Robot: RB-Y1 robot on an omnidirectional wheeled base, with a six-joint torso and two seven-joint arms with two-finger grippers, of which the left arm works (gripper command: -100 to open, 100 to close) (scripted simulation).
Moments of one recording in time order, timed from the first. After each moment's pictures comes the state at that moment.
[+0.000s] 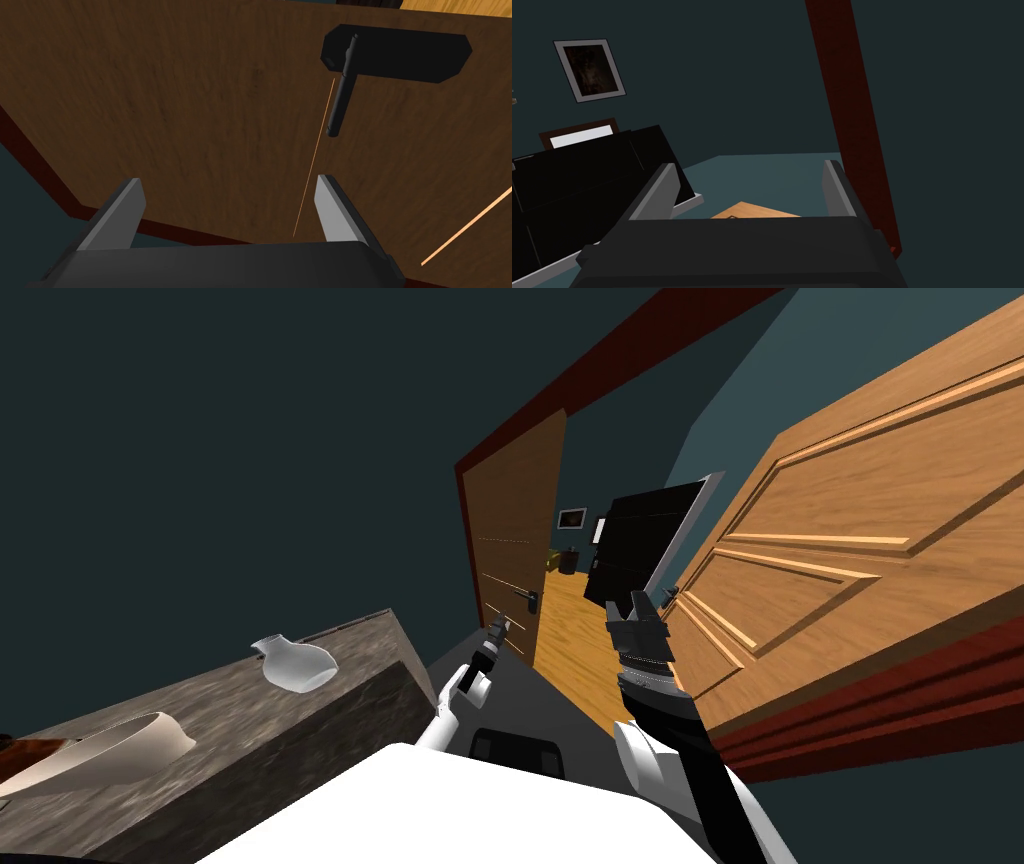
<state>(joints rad) 0.02 0.06 -0.30 -1.49 -0.08 -0.38 0.19</state>
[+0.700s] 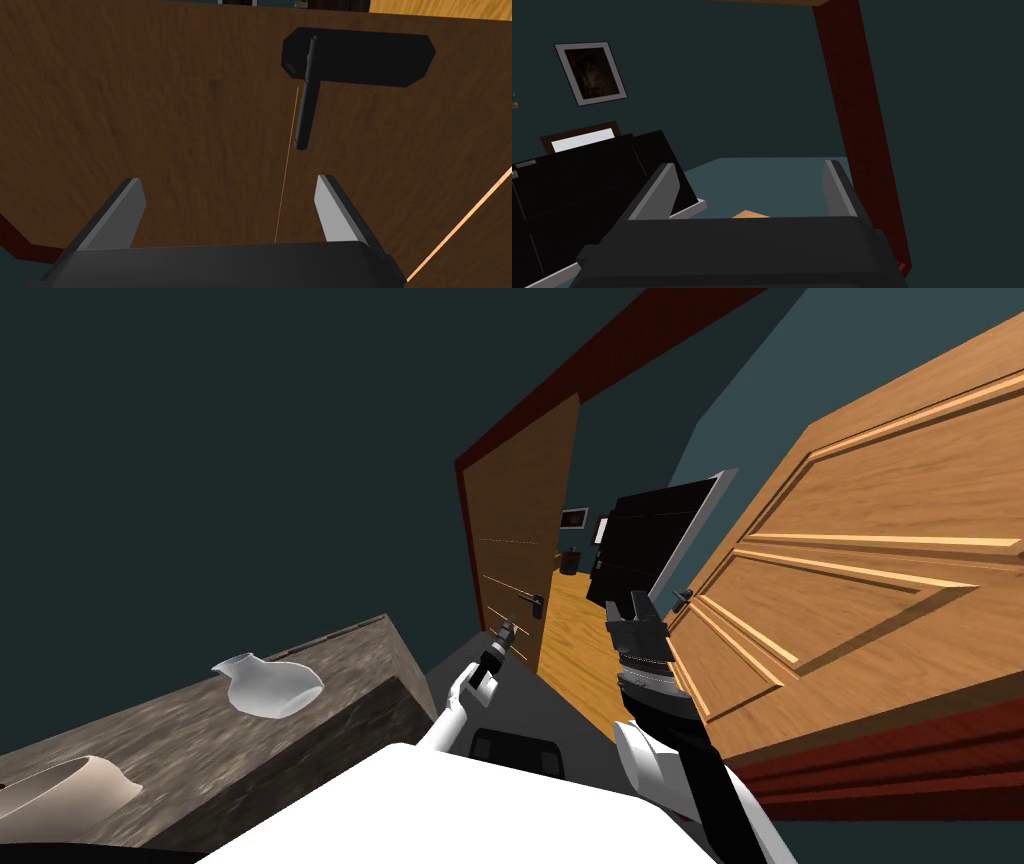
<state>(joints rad) -0.07 0.04 -0.35 -1.34 -0.12 -0.37 0.21</state>
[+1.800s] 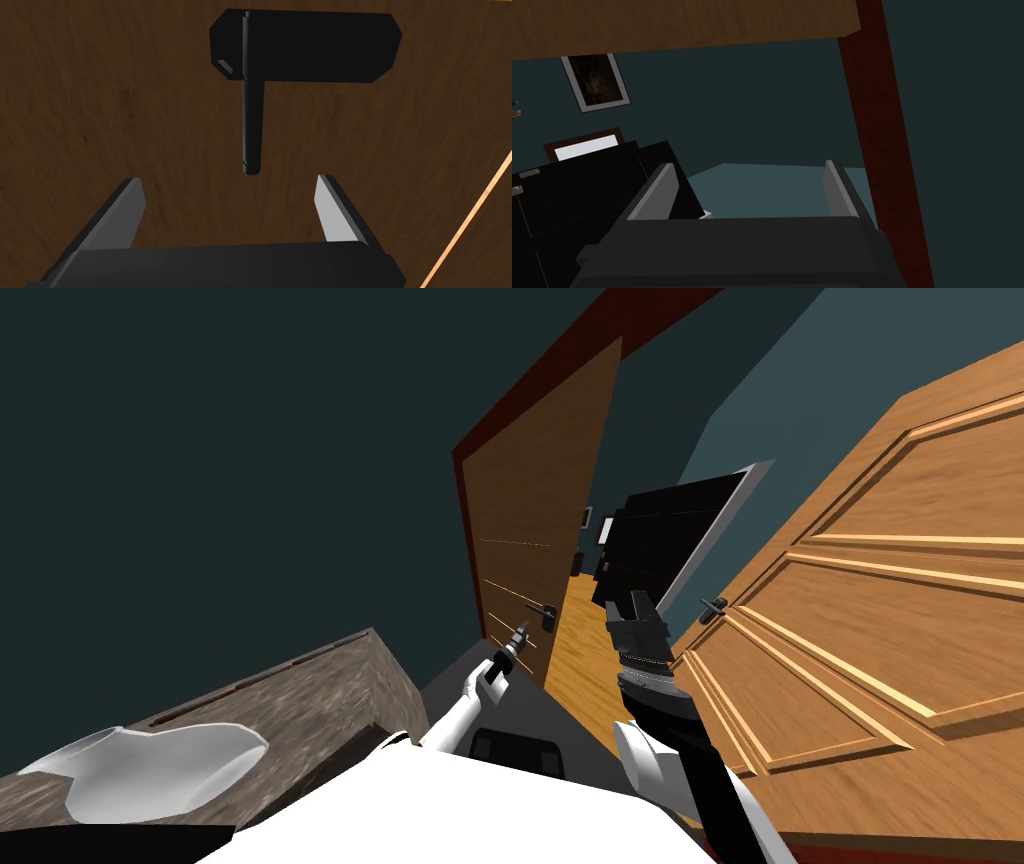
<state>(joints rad) -0.24 -0.01 -0.42 -1.06 -0.17 -0.35 0.26</state>
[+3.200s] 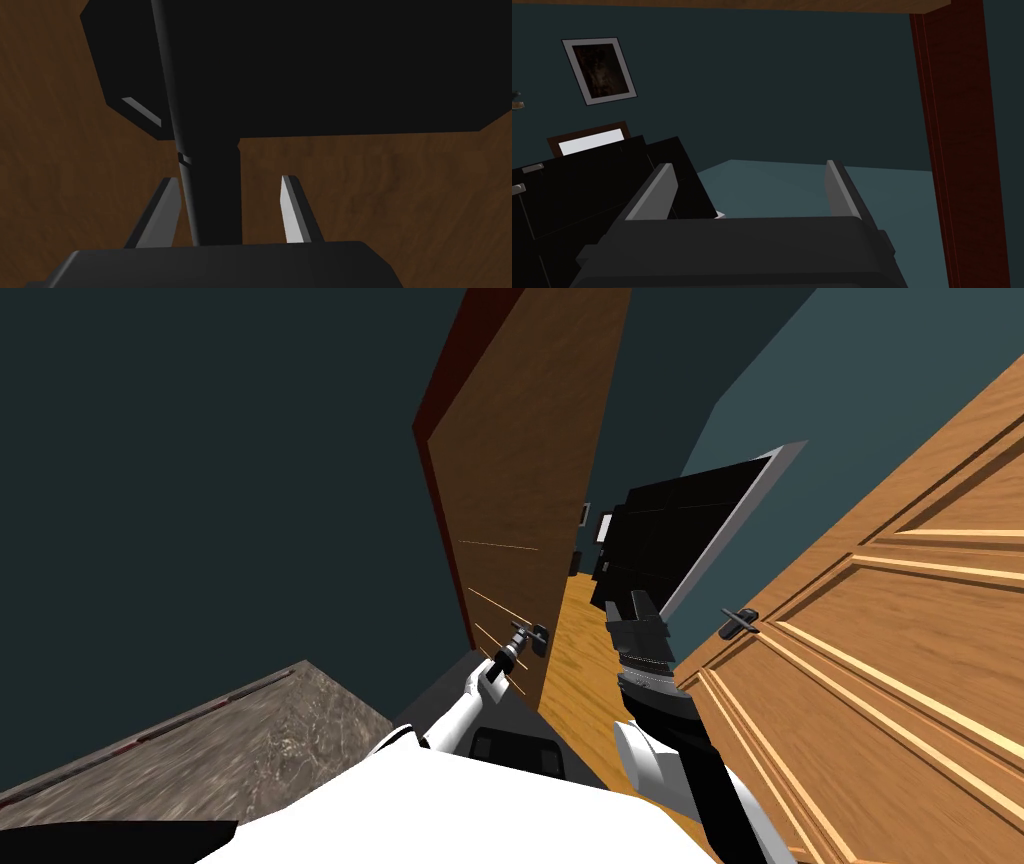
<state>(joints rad) -0.27 -0.02 -0.41 -1.00 -0.18 -0.34 0.25</state>
